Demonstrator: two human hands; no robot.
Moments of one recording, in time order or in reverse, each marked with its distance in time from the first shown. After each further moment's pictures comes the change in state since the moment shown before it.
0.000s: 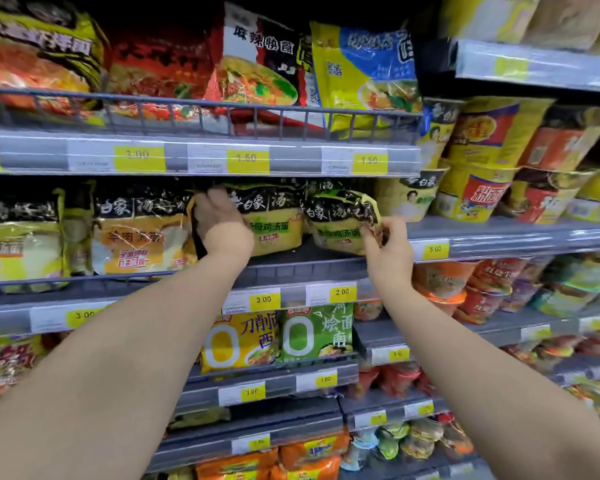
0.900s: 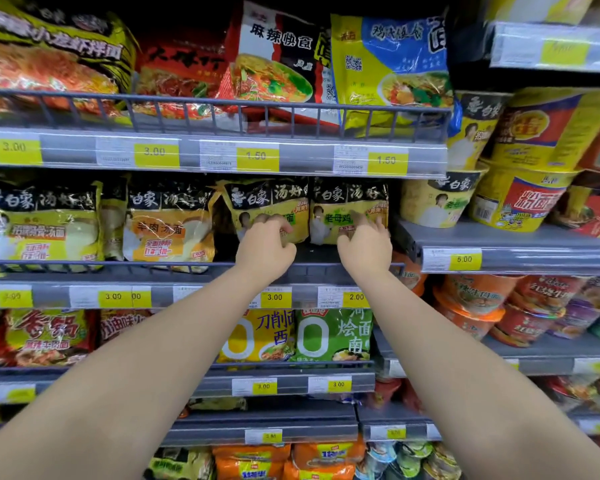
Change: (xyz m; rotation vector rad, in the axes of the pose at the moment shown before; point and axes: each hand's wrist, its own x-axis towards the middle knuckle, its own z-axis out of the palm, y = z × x) left_hand -0.040 0.006 -0.002 0.004 -0.291 0.270; right_hand 0.023 -0.011 0.055 -0.400 -0.318 -0.071
